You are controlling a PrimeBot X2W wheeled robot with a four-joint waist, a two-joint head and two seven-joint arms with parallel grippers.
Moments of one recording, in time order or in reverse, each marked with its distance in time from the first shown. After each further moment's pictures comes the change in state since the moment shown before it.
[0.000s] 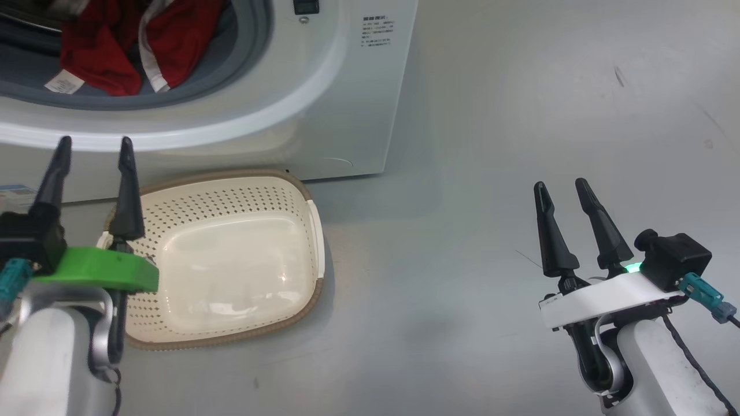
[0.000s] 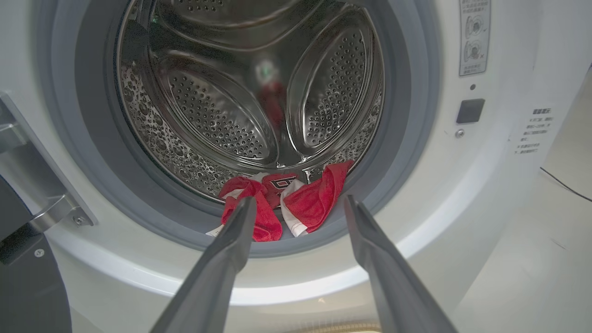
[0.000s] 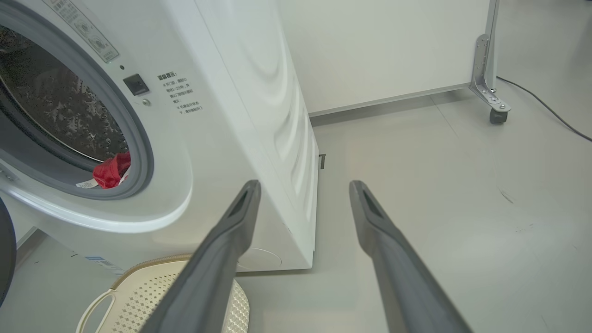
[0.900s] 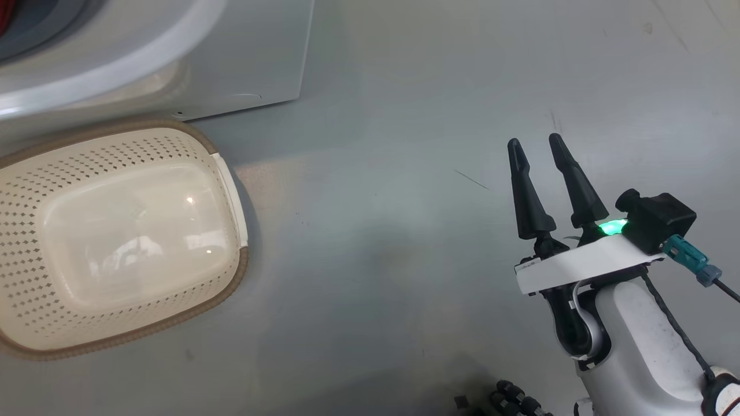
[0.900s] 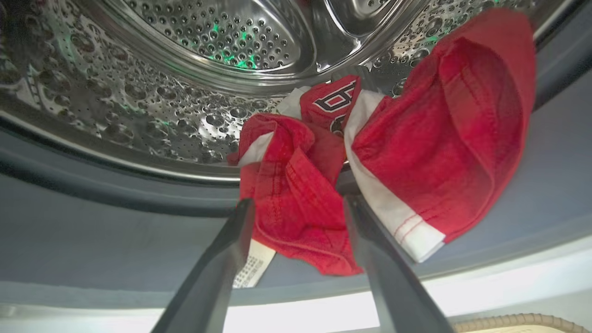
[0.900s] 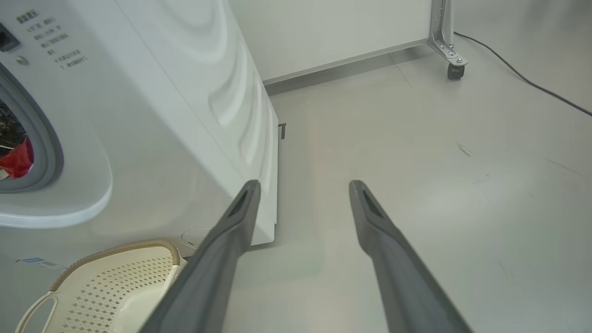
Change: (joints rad) left arm -0.477 0.266 0.059 0.316 0.191 0.063 0.373; right arm -0.127 0.071 0.013 0.029 -0.002 0.033 -0.002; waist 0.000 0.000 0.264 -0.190
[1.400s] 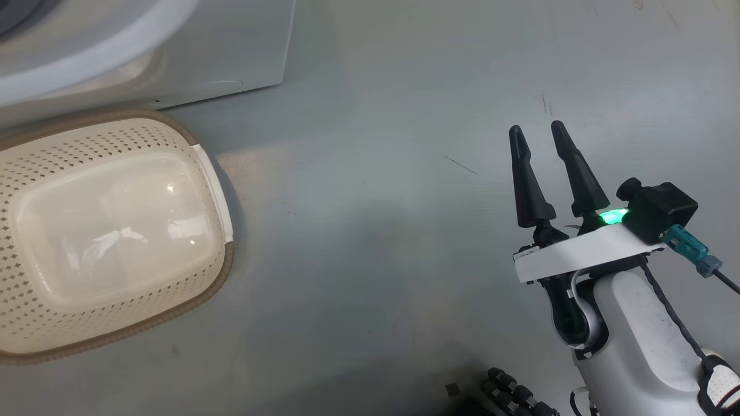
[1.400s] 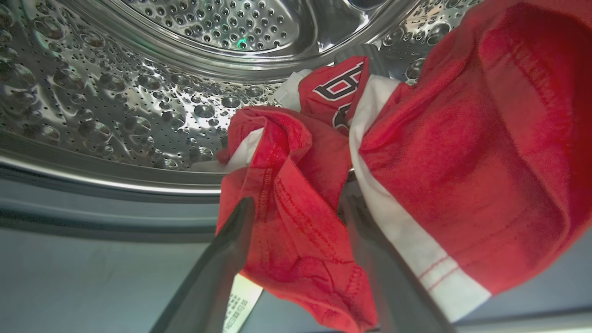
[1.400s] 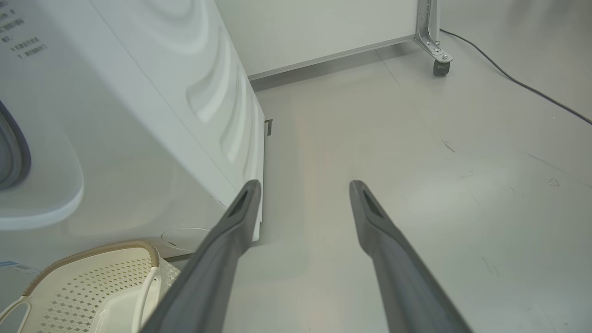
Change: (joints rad) left arm -0.139 0.029 -0.028 0.112 0.049 0.001 0.044; right arm -0.031 0.017 -0.015 0.015 -0.014 0.008 -0.003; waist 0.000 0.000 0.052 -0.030
